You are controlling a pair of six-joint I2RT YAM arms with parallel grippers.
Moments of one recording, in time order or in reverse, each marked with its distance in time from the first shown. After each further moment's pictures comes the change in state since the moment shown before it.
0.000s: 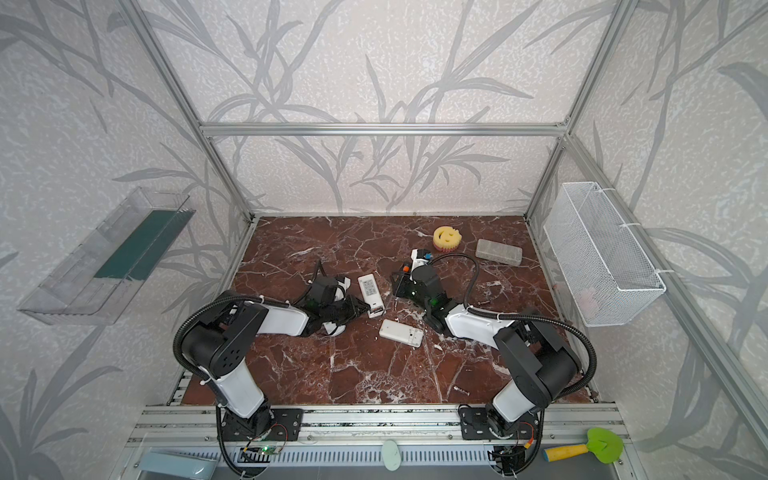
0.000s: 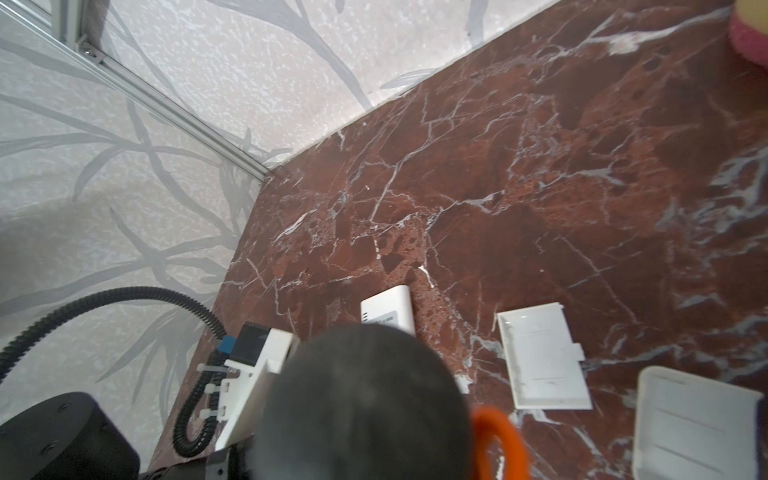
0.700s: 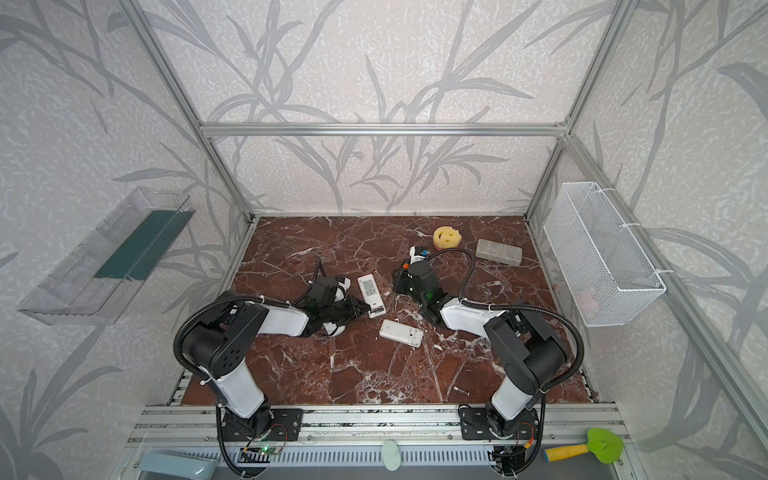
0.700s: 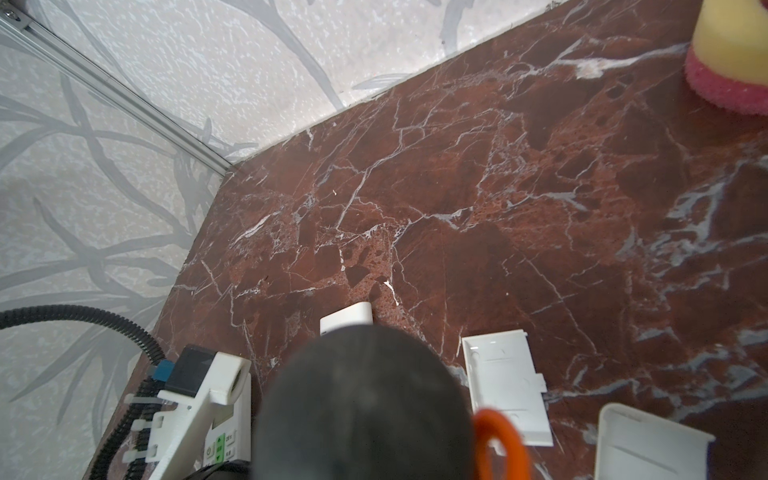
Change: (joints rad) left arm -0.001 0.002 0.000 0.003 0.004 -0.007; right arm -0.014 0.085 0.068 -0.029 0.036 -0.074
